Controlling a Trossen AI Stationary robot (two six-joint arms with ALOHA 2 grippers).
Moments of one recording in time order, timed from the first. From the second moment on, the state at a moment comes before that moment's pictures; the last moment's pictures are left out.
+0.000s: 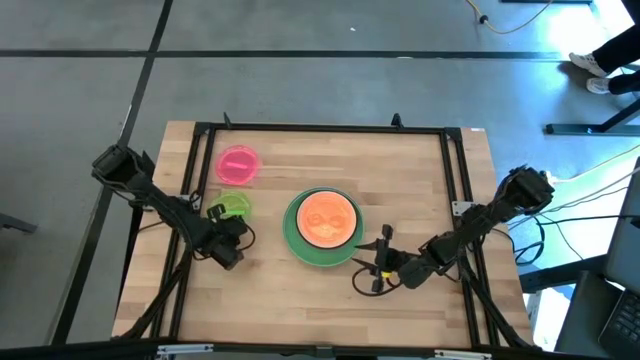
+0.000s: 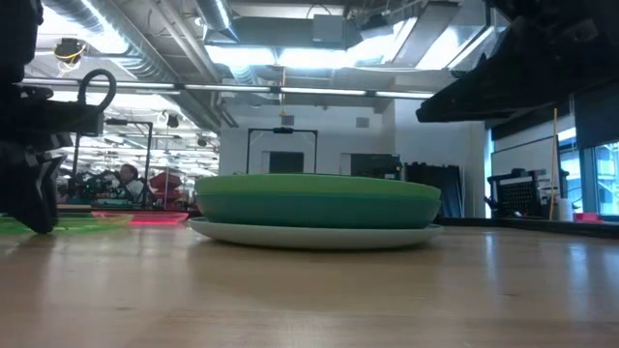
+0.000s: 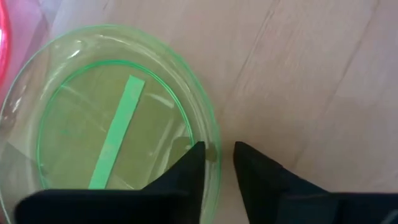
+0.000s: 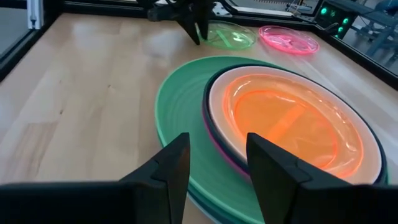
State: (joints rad) left arm -0.59 1.34 0.50 -0.75 -0.45 -1.04; right arm 0.64 1.57 0.60 0.46 0.77 0.27
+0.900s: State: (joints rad) left arm -0.59 1.35 0.66 -0.75 -0.55 -0.86; right arm 0.63 1.57 0.60 0.47 0.77 0.26
